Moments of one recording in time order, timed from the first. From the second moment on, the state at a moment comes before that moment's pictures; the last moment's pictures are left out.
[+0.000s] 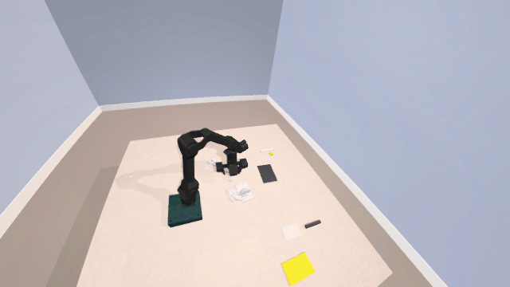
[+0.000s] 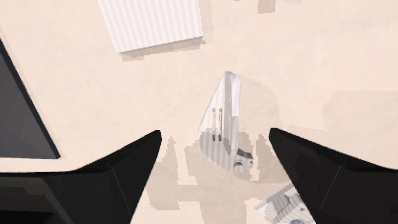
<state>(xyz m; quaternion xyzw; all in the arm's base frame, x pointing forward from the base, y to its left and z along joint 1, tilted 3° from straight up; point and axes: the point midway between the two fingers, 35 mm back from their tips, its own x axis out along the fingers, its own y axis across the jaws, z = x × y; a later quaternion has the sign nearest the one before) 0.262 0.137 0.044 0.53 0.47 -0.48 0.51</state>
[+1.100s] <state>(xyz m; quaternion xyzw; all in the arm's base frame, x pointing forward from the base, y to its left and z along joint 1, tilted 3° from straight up) 0.261 0.136 0.022 0.53 0.47 -0.48 0.51</state>
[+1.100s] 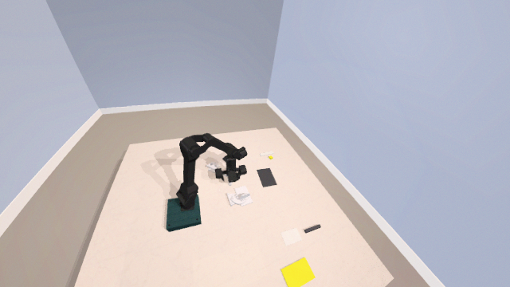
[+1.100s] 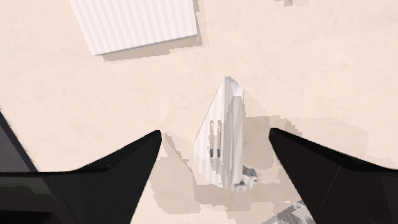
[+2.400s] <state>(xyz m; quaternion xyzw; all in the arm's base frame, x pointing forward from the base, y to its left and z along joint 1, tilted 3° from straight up) 0.258 0.134 0.024 0.52 0.48 -0.49 0.51</state>
